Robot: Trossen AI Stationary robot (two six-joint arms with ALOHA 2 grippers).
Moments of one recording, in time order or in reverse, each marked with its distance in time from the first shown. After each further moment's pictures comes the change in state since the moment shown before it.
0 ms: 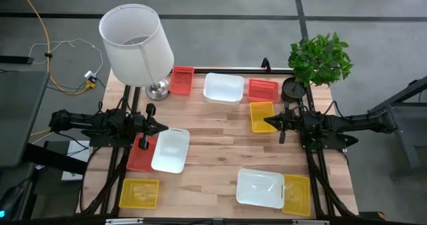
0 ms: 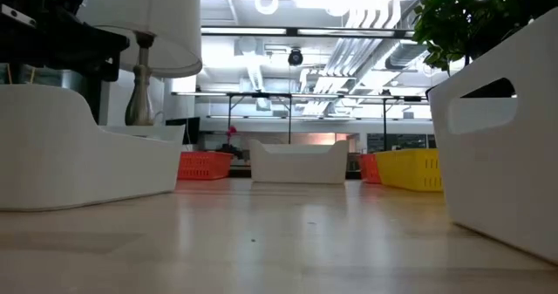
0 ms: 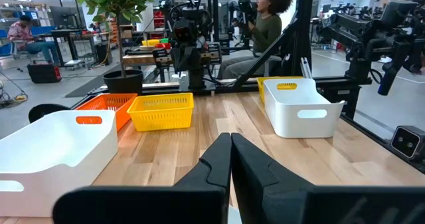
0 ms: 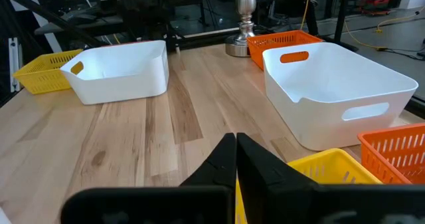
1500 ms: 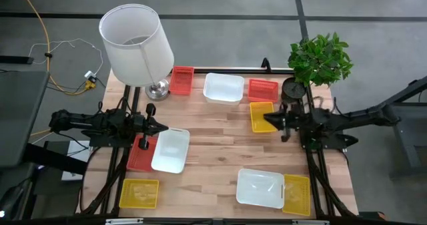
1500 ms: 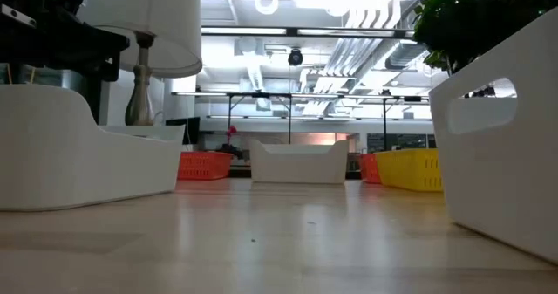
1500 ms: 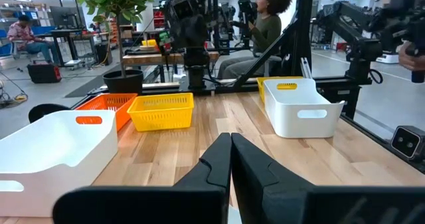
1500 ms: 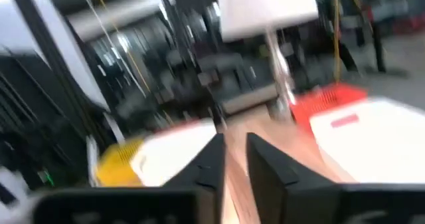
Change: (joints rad) left arm 0.000 0.000 0.000 0.000 0.000 0.000; right arm 0.098 0.212 0.106 0.314 0.031 0.174
